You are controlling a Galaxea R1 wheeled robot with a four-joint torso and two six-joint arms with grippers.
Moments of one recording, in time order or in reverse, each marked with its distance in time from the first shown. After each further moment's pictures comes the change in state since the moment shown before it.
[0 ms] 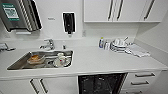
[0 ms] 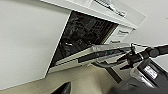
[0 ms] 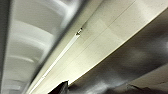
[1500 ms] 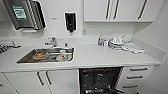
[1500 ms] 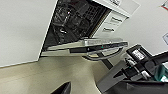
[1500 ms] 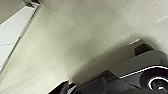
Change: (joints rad) left arm 0.011 0.105 -0.071 0.003 0.070 0.001; right arm -0.220 0.207 -0.366 -0.075 0.003 -0.048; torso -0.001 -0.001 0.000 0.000
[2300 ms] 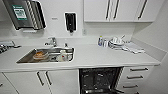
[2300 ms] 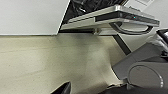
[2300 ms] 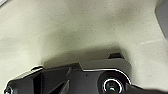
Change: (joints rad) left arm 0.105 0.307 -0.472 -0.030 0.000 -0.101; right arm -0.128 0.025 -0.154 -0.033 0.047 -0.478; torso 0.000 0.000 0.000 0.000
